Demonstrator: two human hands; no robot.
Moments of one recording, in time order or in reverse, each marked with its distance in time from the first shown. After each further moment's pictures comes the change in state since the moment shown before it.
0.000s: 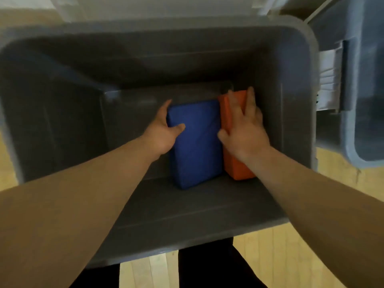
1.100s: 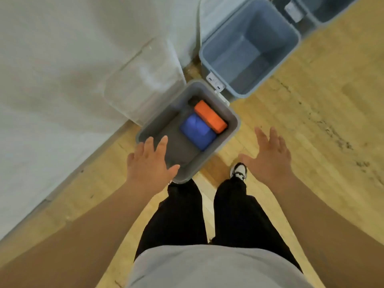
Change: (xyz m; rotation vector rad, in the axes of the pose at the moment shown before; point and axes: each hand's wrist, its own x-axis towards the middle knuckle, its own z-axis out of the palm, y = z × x) left_hand -0.500 0.248 -0.190 1.604 -0.015 0.572; right_hand -0.492 -0.140 -0.267 0.412 0.078 0.708
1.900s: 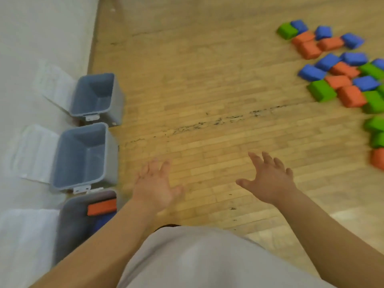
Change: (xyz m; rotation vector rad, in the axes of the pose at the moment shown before) left_hand -0.294 0.465 0.035 0.463 0.116 0.872; right_hand -0.410 0.477 0.056 0.508 0.247 0.641
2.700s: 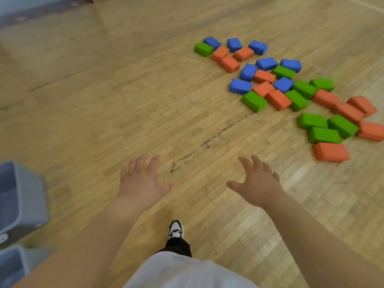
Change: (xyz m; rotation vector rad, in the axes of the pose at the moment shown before) left_hand 0.408 0.206 -0.177 0.141 0.025 0.377; right_hand 0.283 0.091 -0.186 0.266 0.120 0.351
